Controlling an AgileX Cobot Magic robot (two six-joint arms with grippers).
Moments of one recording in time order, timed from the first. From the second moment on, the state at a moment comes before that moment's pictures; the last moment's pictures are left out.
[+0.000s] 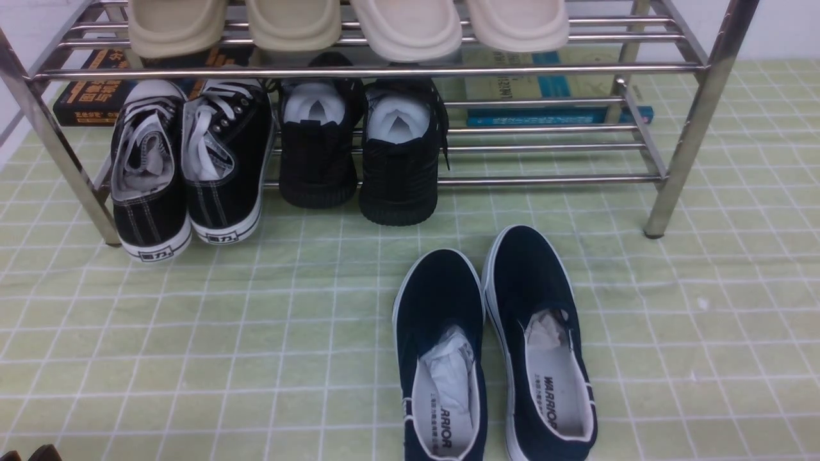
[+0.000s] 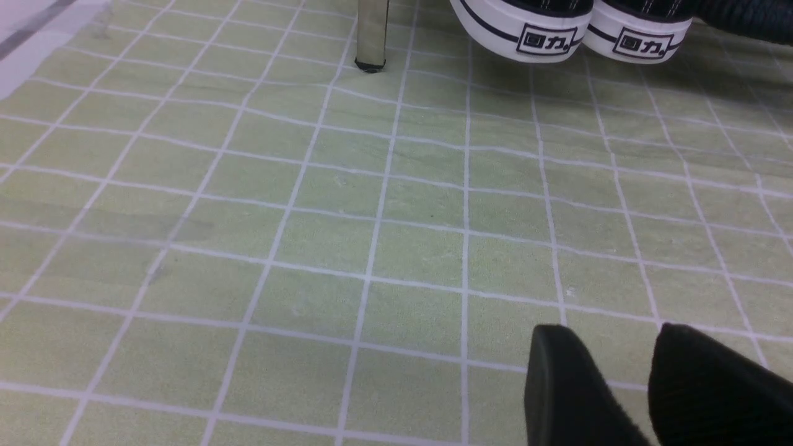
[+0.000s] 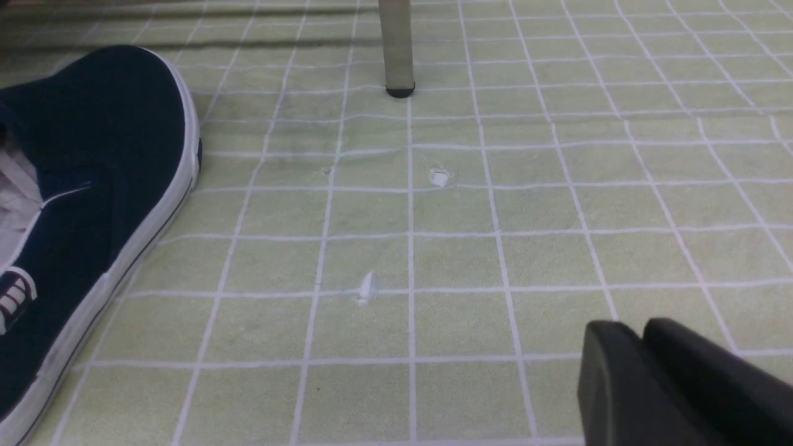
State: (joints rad) right arm 0.00 -0.01 0.01 0.06 0.39 0.04; left arm -0.04 -0.01 0.02 0.16 0.37 -0.29
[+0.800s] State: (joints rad) right arm 0.00 -0.01 0.01 0.06 0.39 0.04; left arm -0.04 -0.01 0.02 0.16 0.37 -0.29
